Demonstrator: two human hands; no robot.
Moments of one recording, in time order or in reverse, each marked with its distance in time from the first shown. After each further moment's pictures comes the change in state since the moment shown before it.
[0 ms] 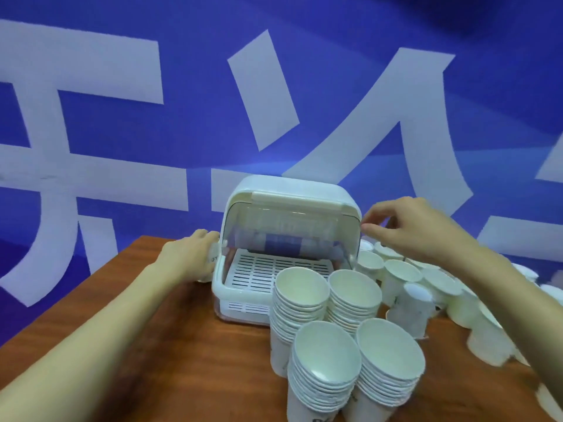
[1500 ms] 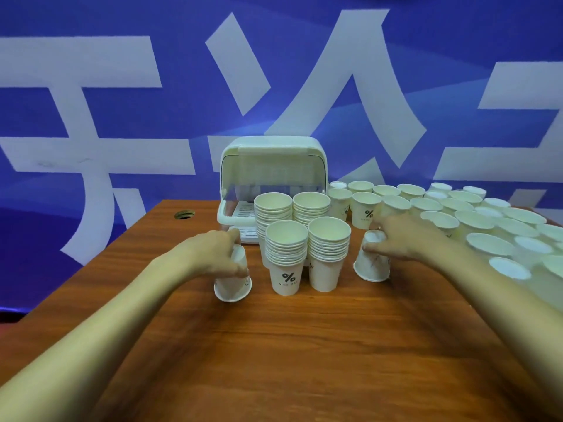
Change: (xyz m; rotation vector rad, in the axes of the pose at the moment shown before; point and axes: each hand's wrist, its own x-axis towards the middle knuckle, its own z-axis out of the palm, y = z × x) left_hand -0.245 0.135 -0.090 -0.021 -0.240 0.024; right_hand -0.154 0.071 0.056 -0.158 -0.136 0.138
